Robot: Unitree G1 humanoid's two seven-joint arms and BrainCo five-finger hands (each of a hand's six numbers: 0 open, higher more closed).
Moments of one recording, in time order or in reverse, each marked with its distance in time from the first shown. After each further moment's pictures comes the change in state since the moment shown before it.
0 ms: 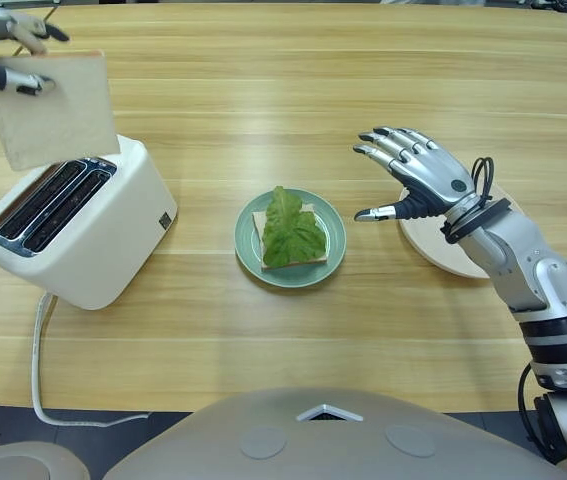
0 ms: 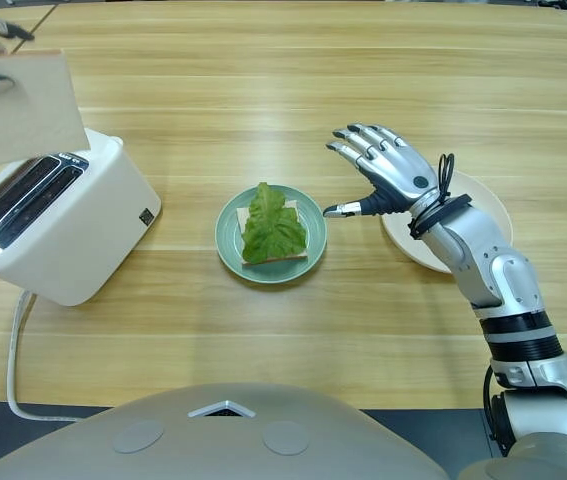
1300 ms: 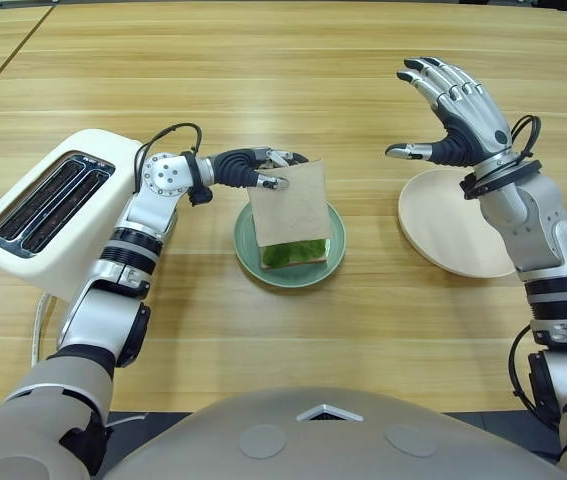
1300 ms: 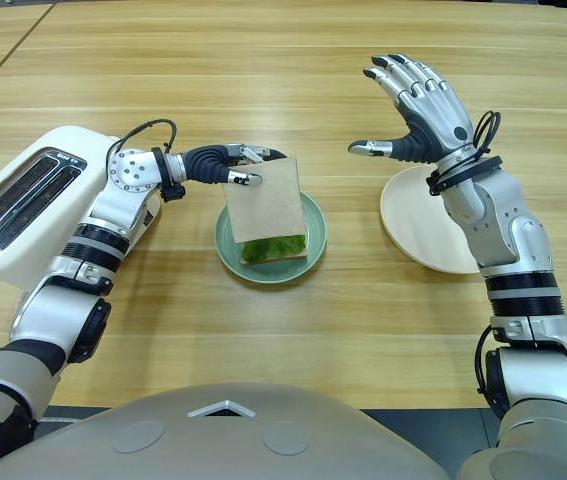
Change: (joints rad) left arm 0.081 -0.875 -0.337 0.406 -0.126 -0.104 0.131; right arm -0.180 -0.002 -0.046 0.181 0.182 -0.074 -0.132
